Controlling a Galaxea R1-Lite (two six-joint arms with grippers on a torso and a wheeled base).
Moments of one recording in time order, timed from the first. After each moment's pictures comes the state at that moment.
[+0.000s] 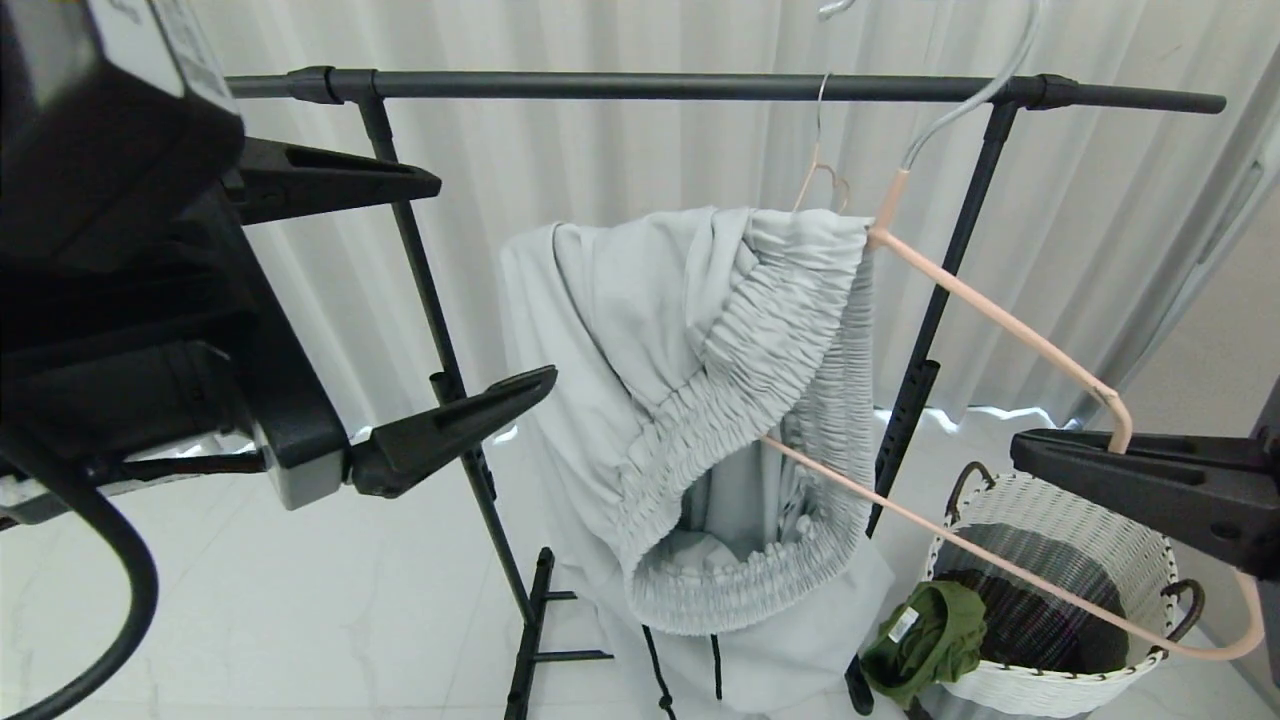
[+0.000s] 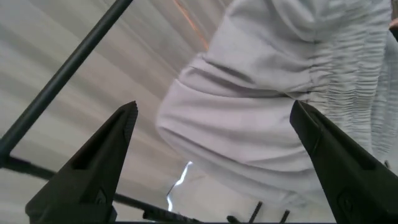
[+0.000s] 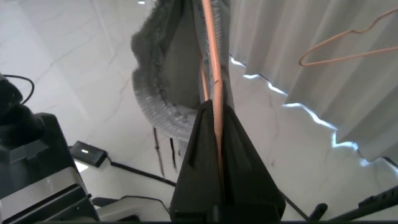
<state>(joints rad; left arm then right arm) -0.73 1.20 -1.02 -0.08 -0.03 0.76 0.92 1.06 -0.77 -0.20 0.10 -0.05</state>
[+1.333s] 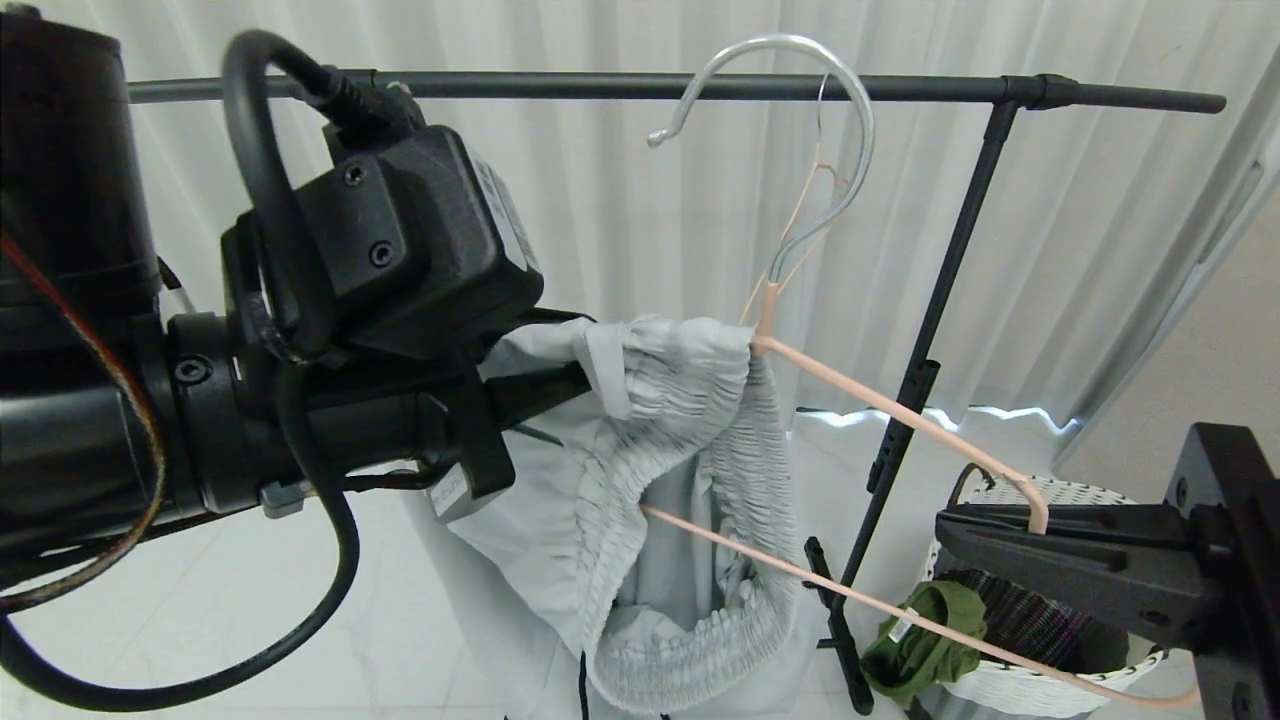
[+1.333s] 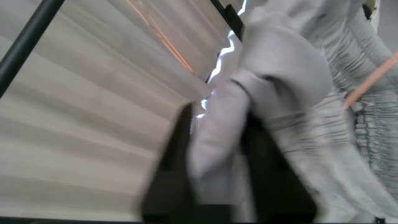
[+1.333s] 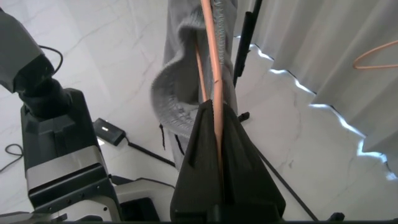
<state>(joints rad) -0.73 1.35 -1.04 -0.08 -0.11 0.80 1.04 1.13 -0.77 -0.19 0.10 -0.07</state>
